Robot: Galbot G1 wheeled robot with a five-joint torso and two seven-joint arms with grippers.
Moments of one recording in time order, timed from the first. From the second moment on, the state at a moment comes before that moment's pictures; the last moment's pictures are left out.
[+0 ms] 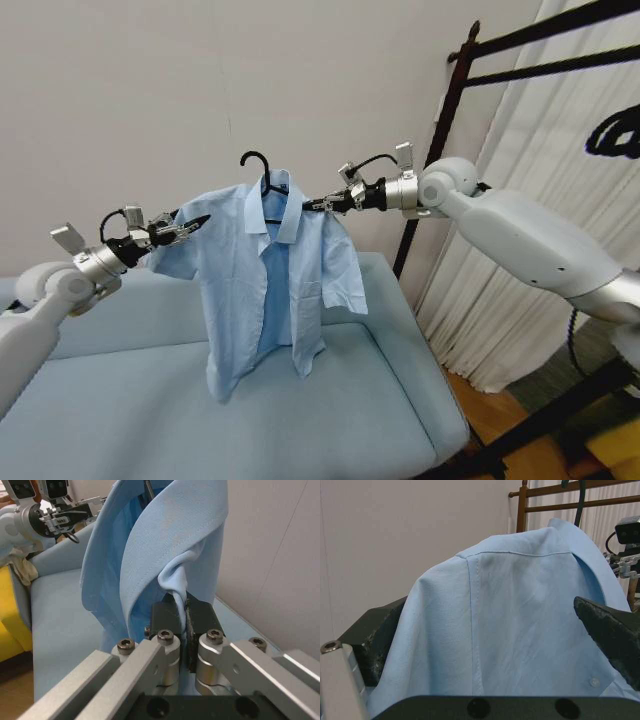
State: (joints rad) left arm 0.60 -0.50 -0.43 -1.65 -1.29 0.19 0.64; right arm 0.53 0.77 -0.64 1.47 1.34 -0.58 -0.66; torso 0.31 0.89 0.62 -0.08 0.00
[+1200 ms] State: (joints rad) left arm 0.69 -0.48 -0.54 -1.67 -1.29 0.18 0.53; right arm 0.52 0.76 -0.59 1.49 1.35 -0.56 -0.57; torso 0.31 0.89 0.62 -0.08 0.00
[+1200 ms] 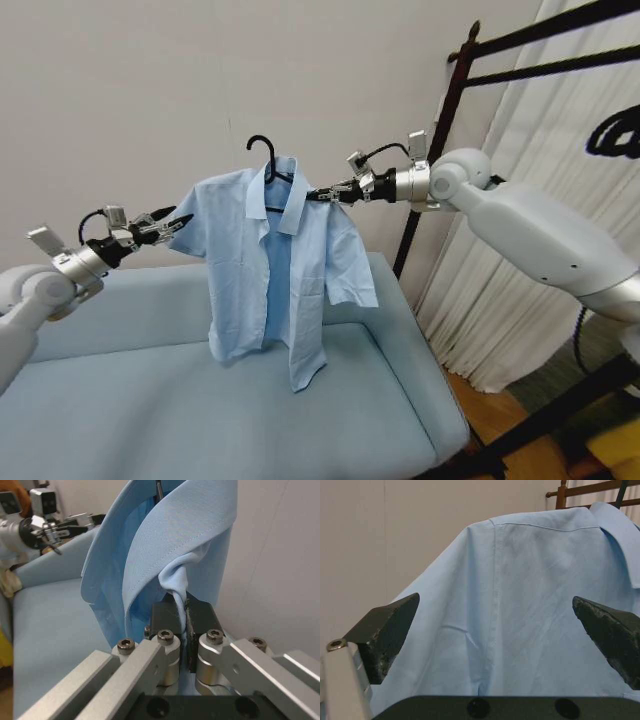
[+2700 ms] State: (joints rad) left arm 1.01 -0.75 -0.76 -1.99 -1.12 0.14 0.17; right arm 0.44 0.81 -0.18 1.81 1.98 -0.70 0.95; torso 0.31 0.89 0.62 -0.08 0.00
